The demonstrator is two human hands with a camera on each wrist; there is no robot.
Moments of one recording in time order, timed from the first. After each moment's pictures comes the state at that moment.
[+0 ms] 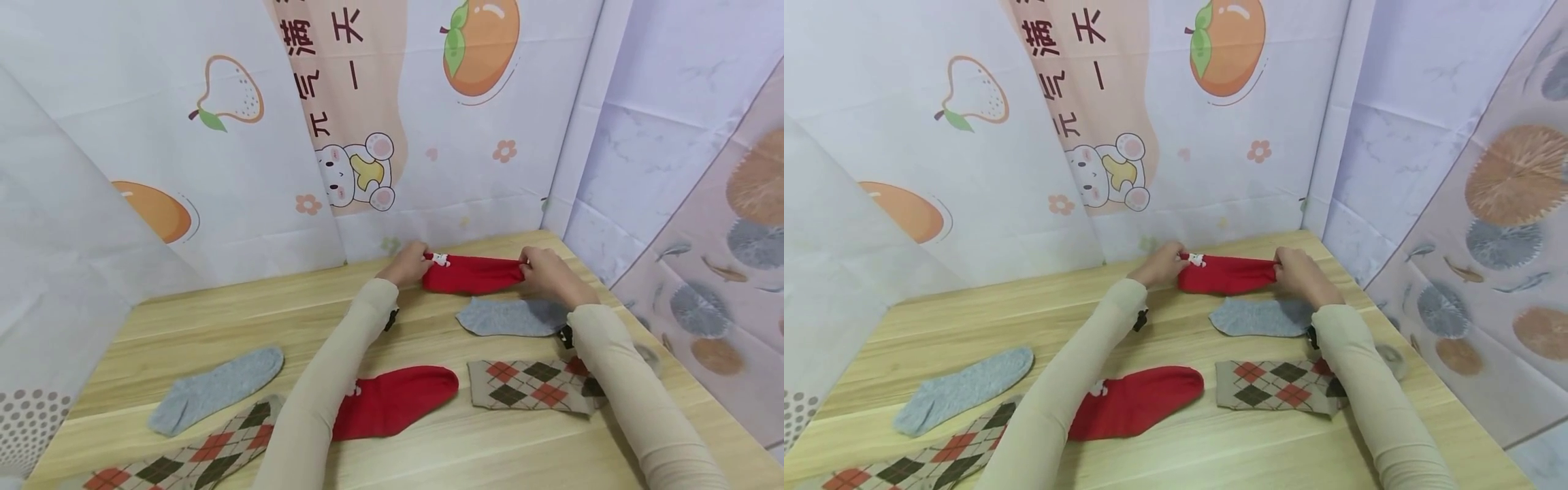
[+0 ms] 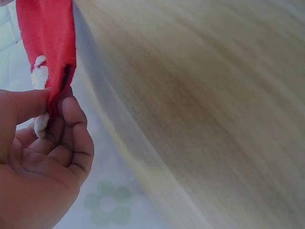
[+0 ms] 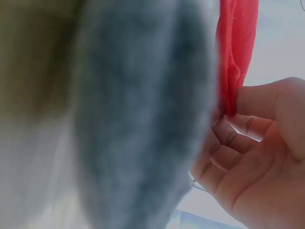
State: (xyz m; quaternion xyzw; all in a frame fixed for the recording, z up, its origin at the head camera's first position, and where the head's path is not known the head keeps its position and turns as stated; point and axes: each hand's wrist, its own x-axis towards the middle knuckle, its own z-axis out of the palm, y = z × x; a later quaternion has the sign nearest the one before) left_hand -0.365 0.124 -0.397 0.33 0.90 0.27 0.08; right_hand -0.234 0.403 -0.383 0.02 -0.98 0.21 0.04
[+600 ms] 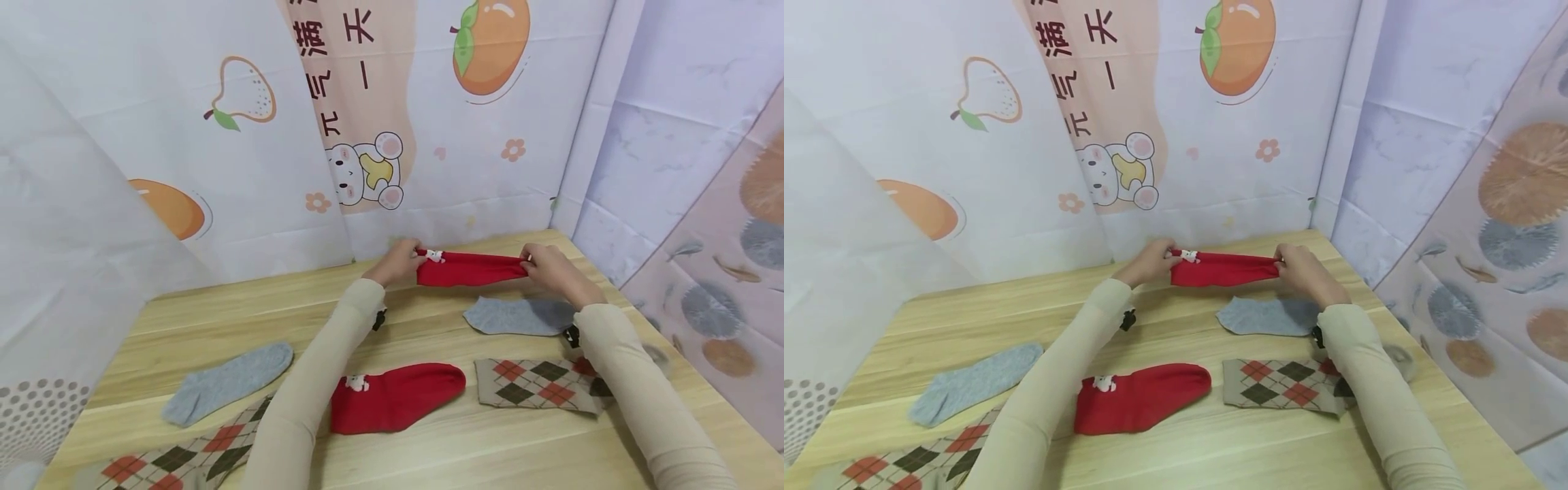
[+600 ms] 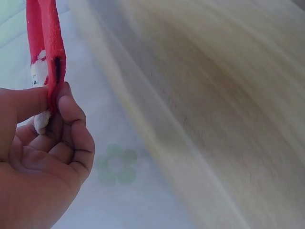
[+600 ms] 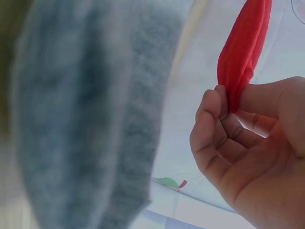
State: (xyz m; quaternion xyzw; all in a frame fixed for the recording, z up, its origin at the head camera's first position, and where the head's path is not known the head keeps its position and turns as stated) left_hand -0.360 0.088 -0.384 0.32 0.90 0.30 0.08; right_hand -0.234 0.392 -0.376 0.06 -0.97 0.21 0.07
